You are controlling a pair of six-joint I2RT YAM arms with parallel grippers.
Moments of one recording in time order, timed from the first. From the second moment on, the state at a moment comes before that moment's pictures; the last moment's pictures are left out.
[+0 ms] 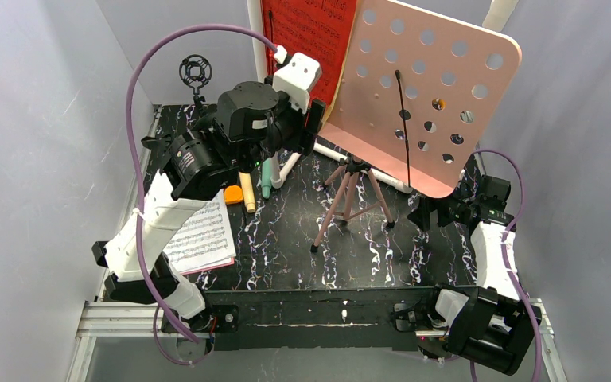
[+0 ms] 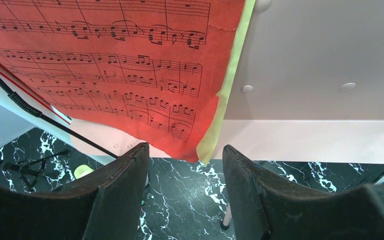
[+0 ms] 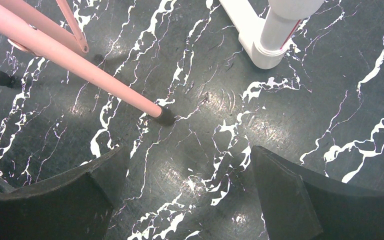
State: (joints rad) left arm -1.00 1.54 2.23 -0.97 -0.41 -0.02; right arm -0.33 1.02 0.66 -0.53 -0.80 -0.55
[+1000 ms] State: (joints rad) left arm -1.00 1.56 2.12 -0.81 -0.42 0.15; right arm -0.33 1.03 0.66 -0.53 -0.80 -0.55
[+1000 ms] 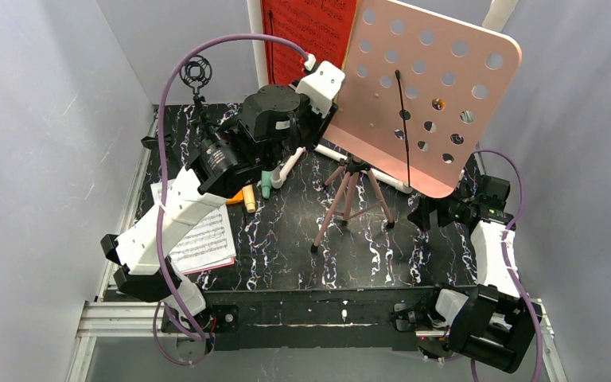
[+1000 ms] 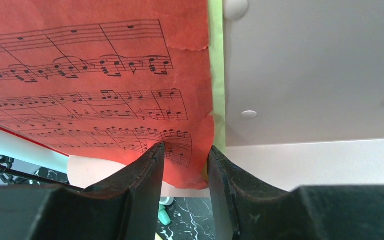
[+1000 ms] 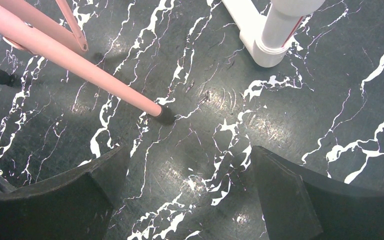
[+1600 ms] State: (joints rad) left arm -1.00 1.48 2.00 -0.71 -0.42 0.19; right arm -0.33 1.04 0.66 -0.53 -0.80 -0.55
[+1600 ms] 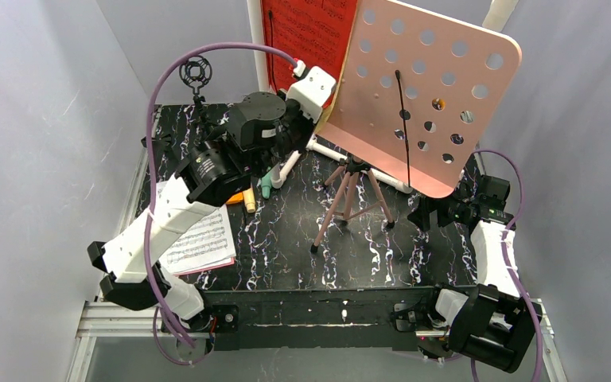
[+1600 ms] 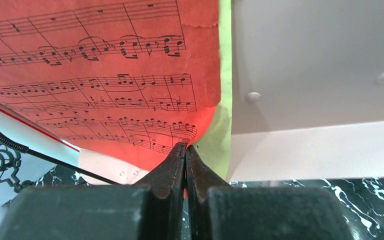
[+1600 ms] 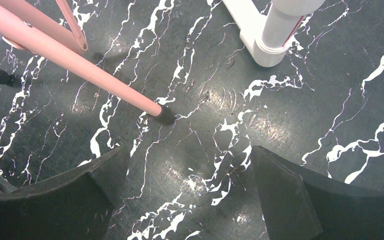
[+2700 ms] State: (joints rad) left arm -1.00 1.29 1.75 -0.60 0.11 0.02; right arm -0.33 1.04 0.66 -0.53 -0.81 -0.56
